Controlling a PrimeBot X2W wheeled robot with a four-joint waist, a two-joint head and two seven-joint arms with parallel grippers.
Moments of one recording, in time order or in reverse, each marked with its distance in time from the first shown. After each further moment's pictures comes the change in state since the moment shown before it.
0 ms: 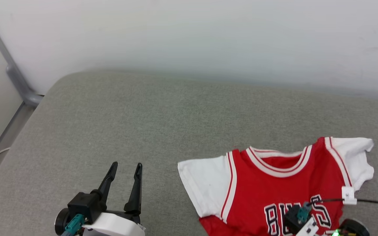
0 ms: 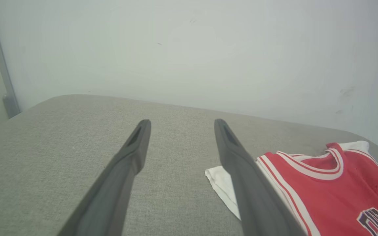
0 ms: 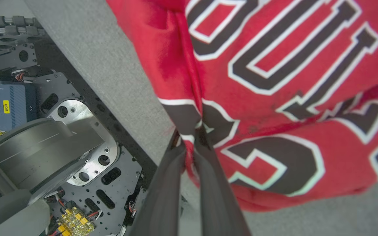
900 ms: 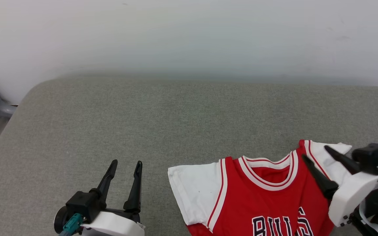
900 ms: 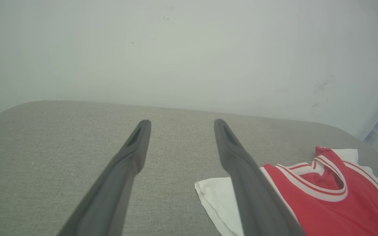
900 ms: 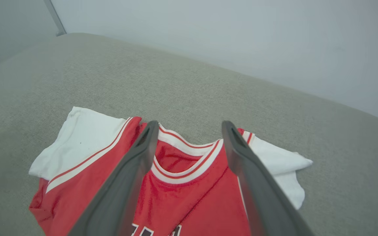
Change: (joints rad) left arm 0.006 0.006 -0.004 -0.019 -0.001 0.000 0.000; right arm 0.093 0.202 -0.540 -0.125 -0.215 0.000 -0.449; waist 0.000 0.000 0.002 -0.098
